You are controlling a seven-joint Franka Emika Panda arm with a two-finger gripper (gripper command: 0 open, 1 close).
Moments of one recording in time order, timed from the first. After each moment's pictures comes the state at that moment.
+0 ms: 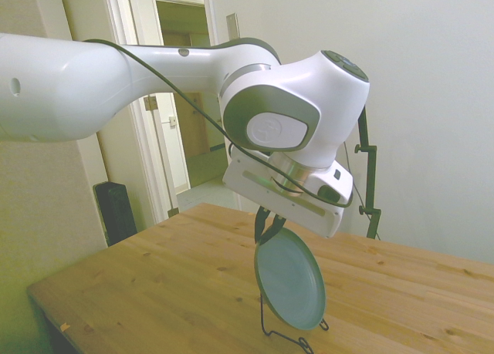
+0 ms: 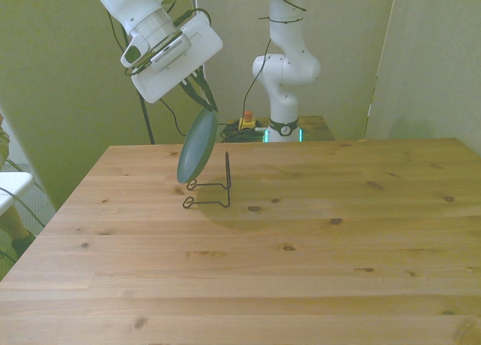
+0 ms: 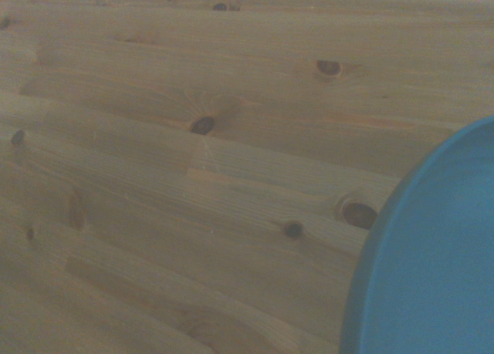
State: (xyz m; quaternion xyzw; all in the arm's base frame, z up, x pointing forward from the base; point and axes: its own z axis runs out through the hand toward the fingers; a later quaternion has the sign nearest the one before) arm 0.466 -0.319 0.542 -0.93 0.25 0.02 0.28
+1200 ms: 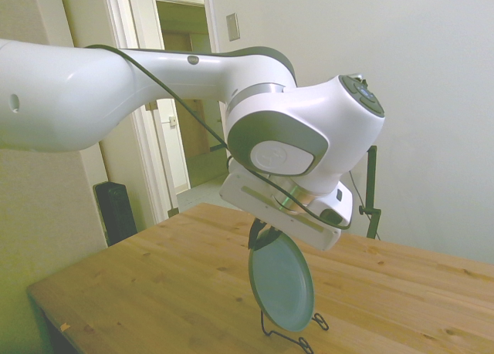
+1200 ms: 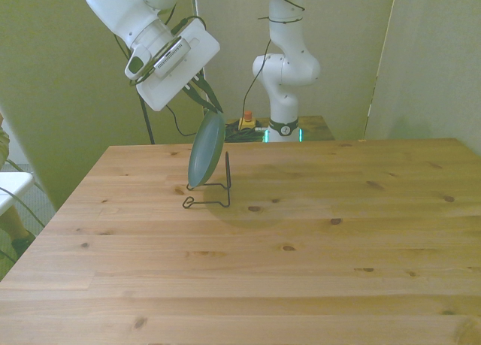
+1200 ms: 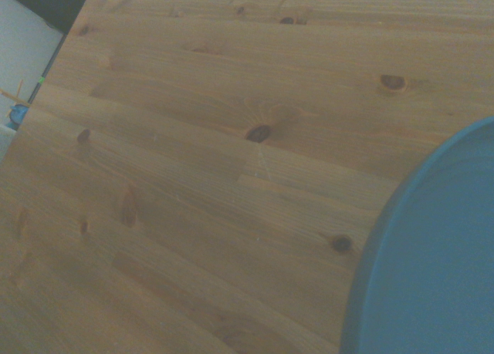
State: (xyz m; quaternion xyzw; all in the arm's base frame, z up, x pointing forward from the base) arm 0.453 -0.326 0.517 -0.92 0.19 0.01 0.34
